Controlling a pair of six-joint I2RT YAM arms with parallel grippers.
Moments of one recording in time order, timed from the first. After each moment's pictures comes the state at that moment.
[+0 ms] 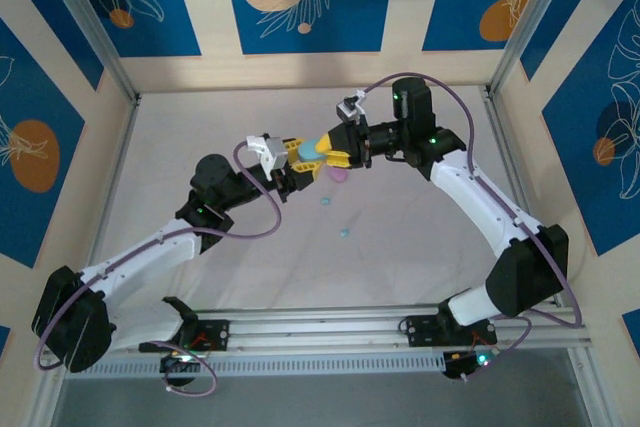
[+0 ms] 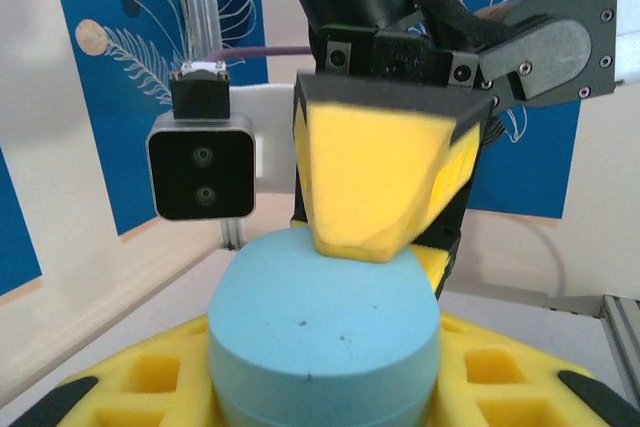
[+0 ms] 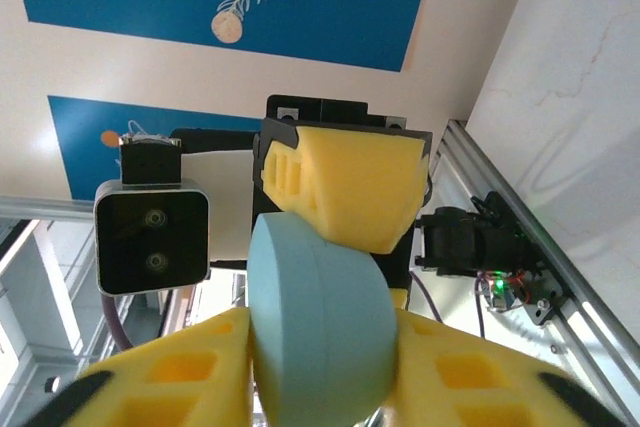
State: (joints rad) left arm -0.66 1.18 0.77 0.58 0.51 -0.03; right arm 0.41 1.44 1.32 -0.27 -1.27 0.99
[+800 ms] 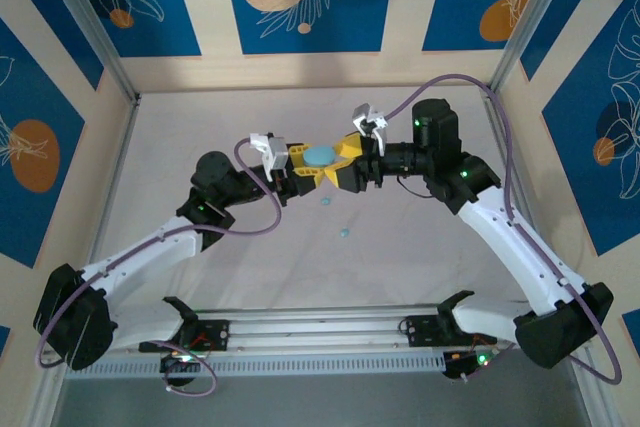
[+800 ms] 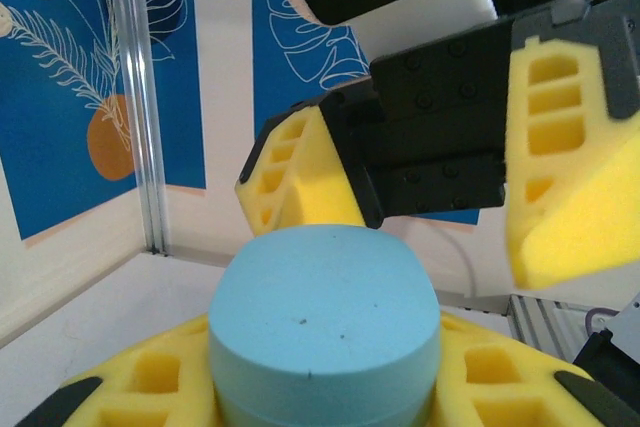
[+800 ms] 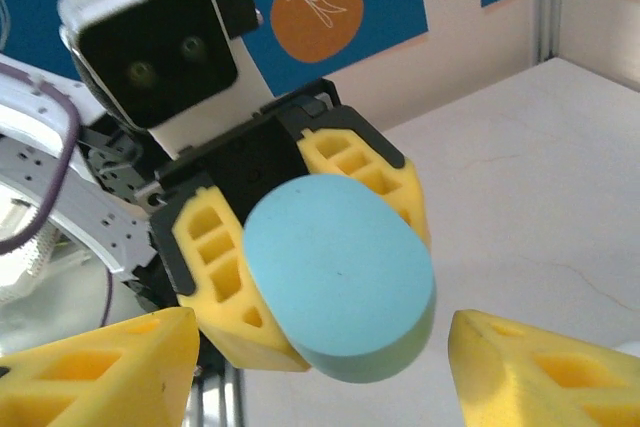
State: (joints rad) left arm -0.66 1.19 0.79 0.59 0.64 -0.13; right arm 0.49 1.17 1.24 -0.43 -0.85 0.02
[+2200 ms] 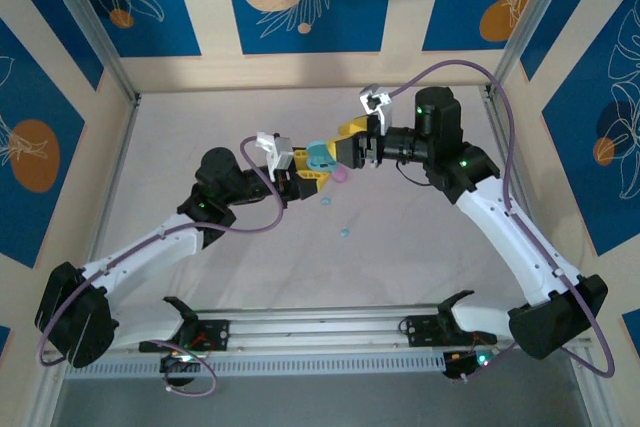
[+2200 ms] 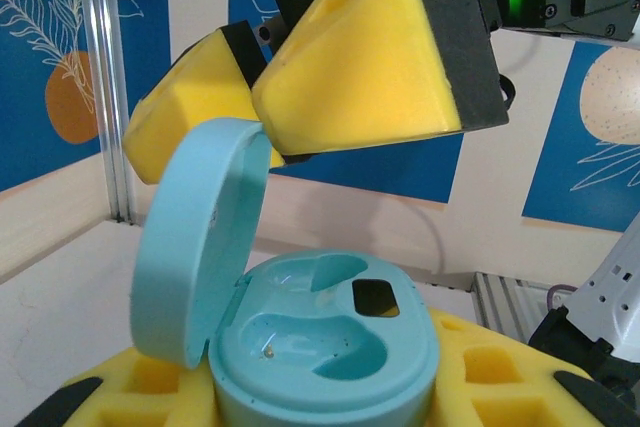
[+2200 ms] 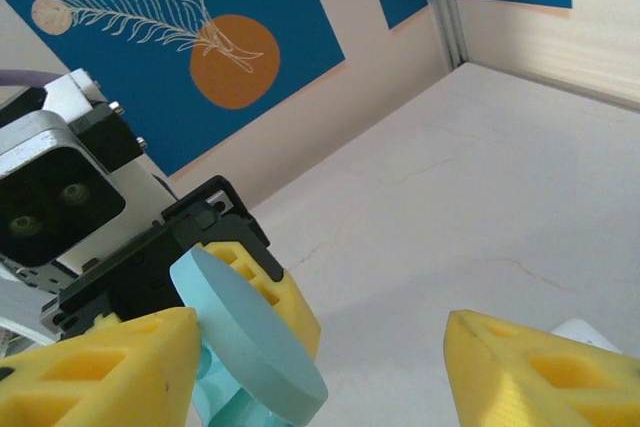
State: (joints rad) left arm -0.66 1.20 0.82 0.50 0.69 -0.15; right arm 0.46 1.22 1.30 -0.39 -0.73 0.20
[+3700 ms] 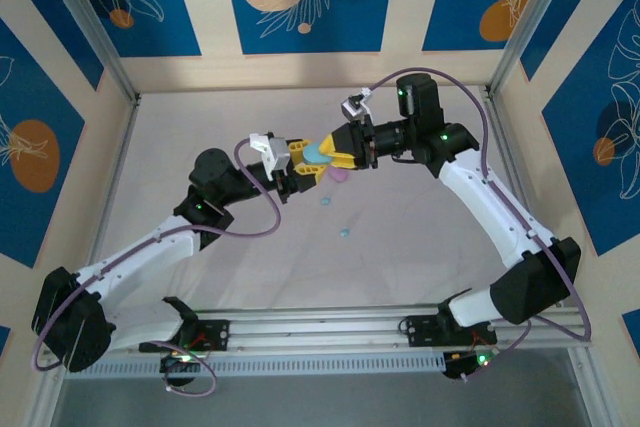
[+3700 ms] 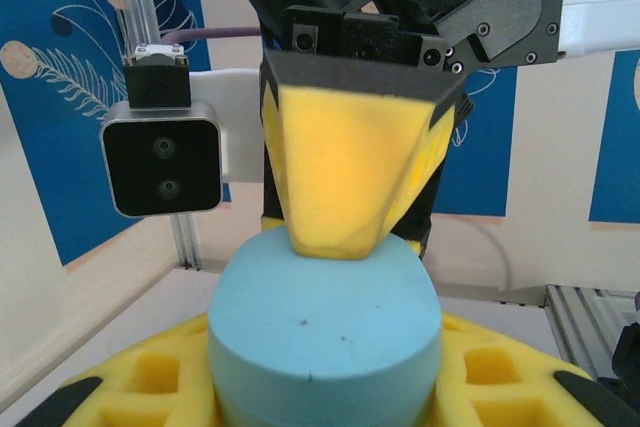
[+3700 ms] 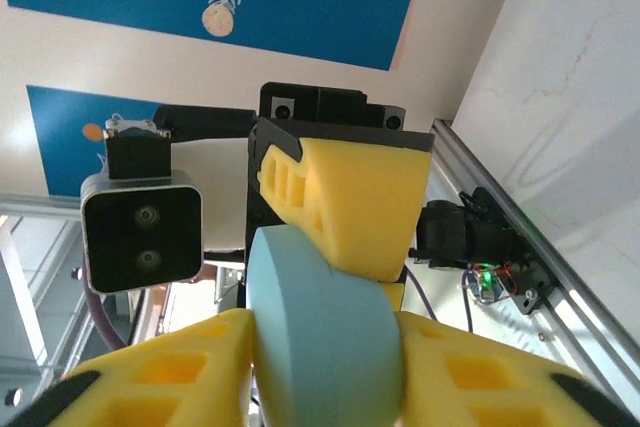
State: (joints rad) left arm -0.67 1.17 0.83 0.53 0.61 -0.02; right arm 0.43 1.41 1.42 -0.50 -1.25 0.89
